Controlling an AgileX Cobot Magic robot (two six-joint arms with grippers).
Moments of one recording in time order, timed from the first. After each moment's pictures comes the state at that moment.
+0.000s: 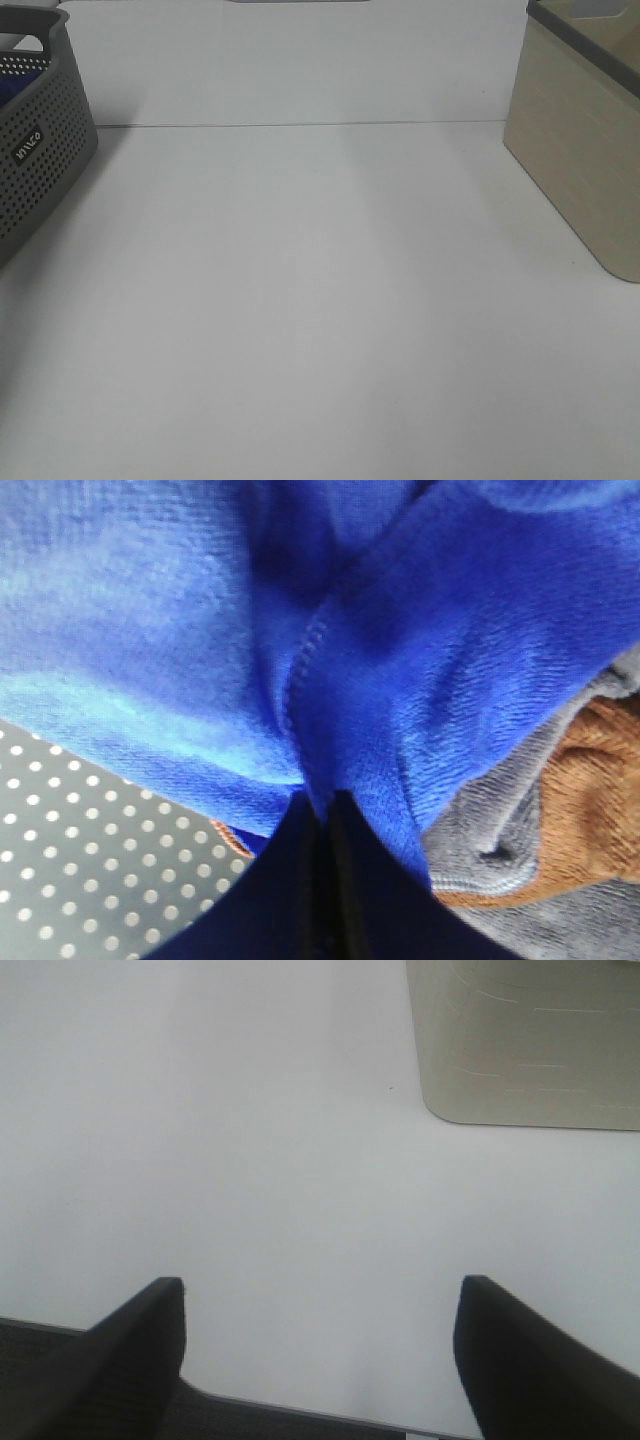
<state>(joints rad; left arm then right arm) 0.15 2.23 -1.77 0.54 0.77 1.02 0.08 0.00 -0.45 0.06 1.11 -0.07</state>
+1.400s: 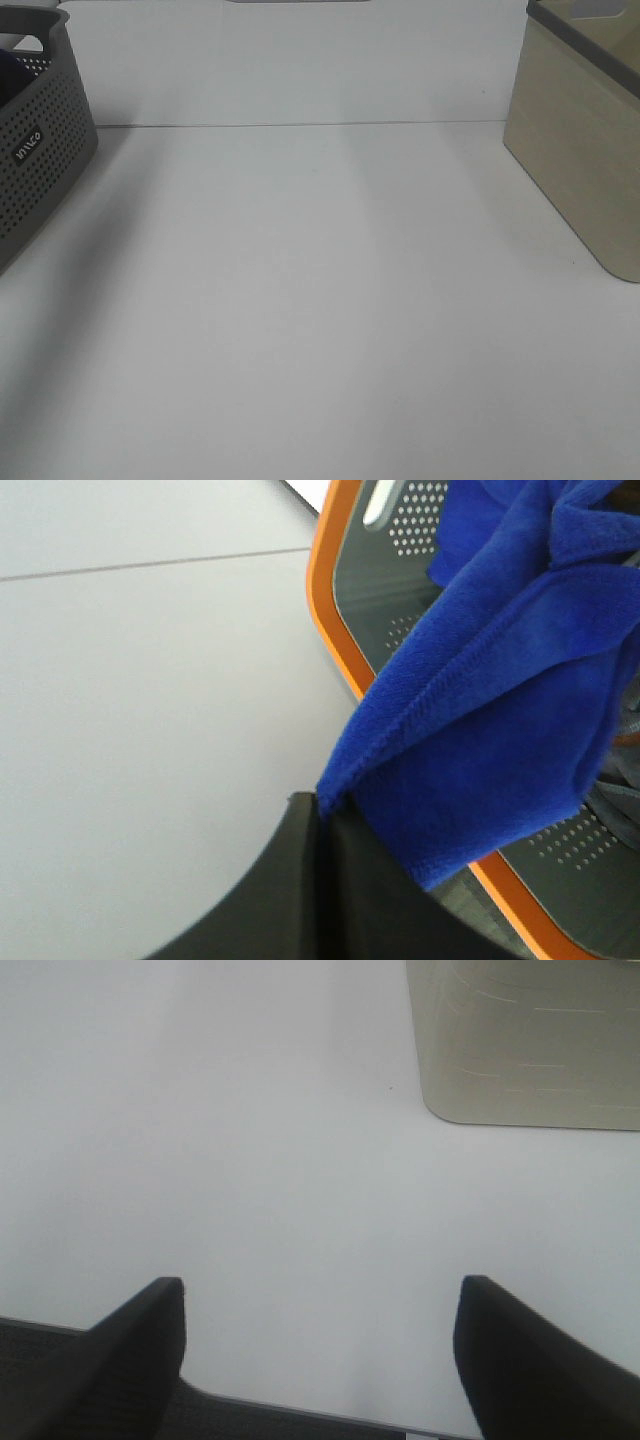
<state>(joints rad) -0.02 1.63 -1.78 0.52 0.92 0.93 0.08 0.00 -0.45 0.06 1.11 -0.07</state>
